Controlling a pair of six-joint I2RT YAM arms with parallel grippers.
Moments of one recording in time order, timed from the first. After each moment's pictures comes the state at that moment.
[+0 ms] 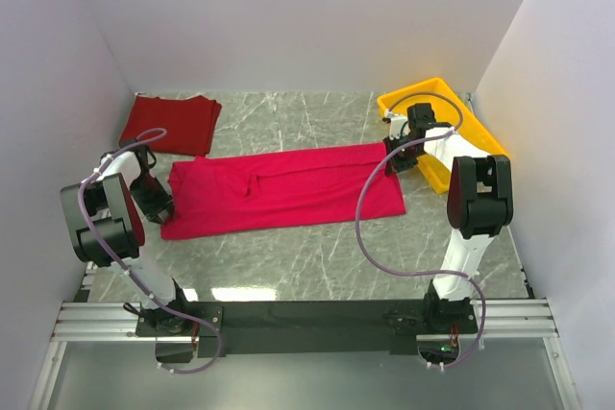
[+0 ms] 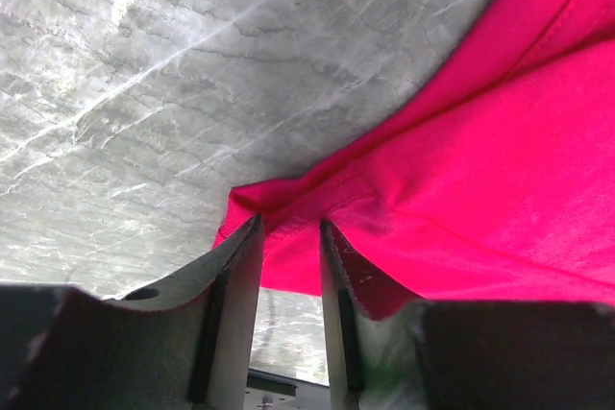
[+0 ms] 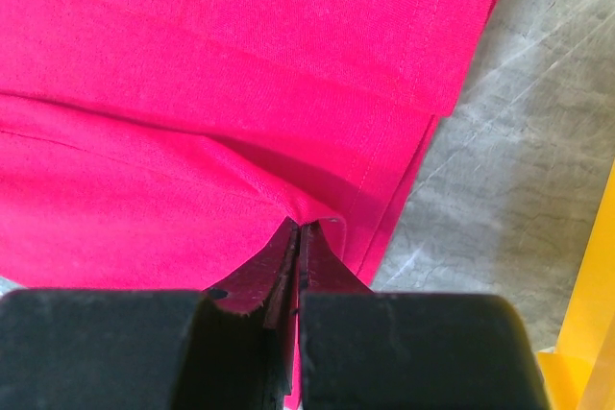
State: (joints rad) left arm 0.32 1.73 1.09 -0.86 -0.03 -0.36; right arm 0.05 1.92 1.35 -0.59 -0.33 -0.22
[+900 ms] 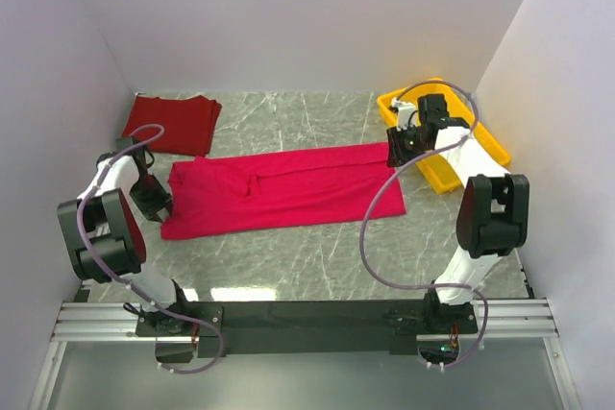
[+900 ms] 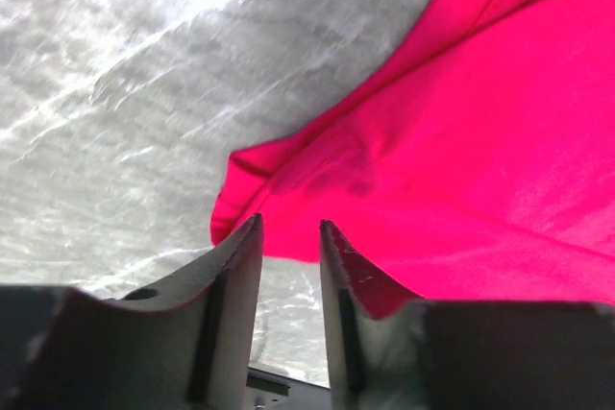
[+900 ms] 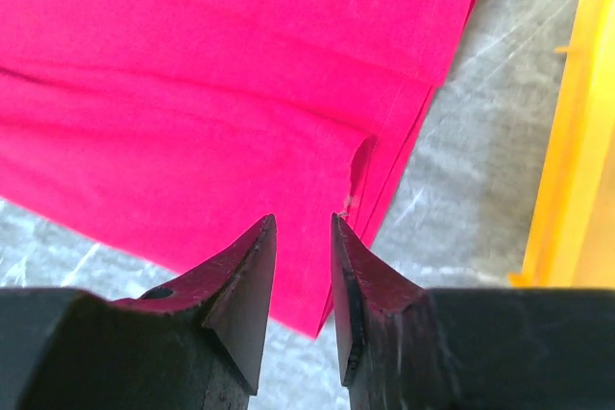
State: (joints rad) left arm 0.31 1.62 1.06 -0.86 -0.03 -0.38; right arm 0.04 1.76 1.35 -0.66 -0.36 -0.24
